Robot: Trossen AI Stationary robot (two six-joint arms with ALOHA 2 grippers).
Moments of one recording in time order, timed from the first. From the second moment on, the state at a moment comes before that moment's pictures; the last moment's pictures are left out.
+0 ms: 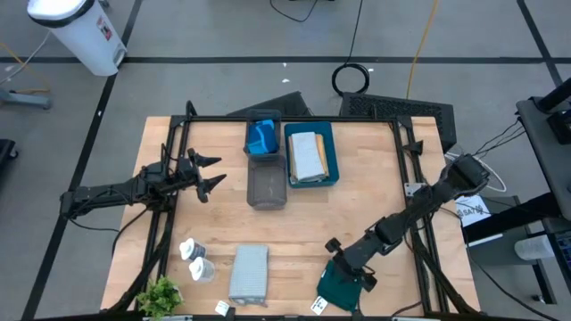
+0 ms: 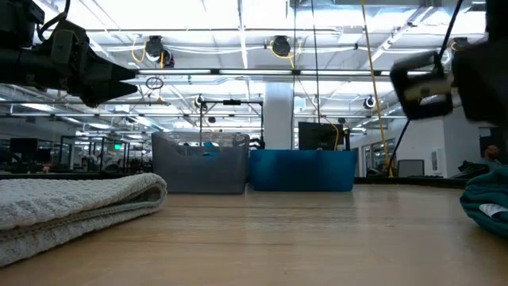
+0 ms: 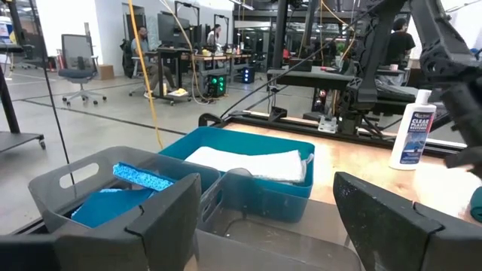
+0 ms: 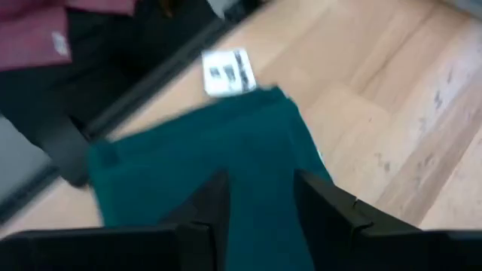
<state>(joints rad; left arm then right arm) 0.17 0.10 0.02 0.11 -0.16 -0.06 0.61 1.62 0.74 0.13 -0.16 -0.05</state>
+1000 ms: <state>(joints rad) 0.17 0.10 0.02 0.11 -0.16 -0.06 0.47 1.56 0.74 0.05 0.32 -0.28</state>
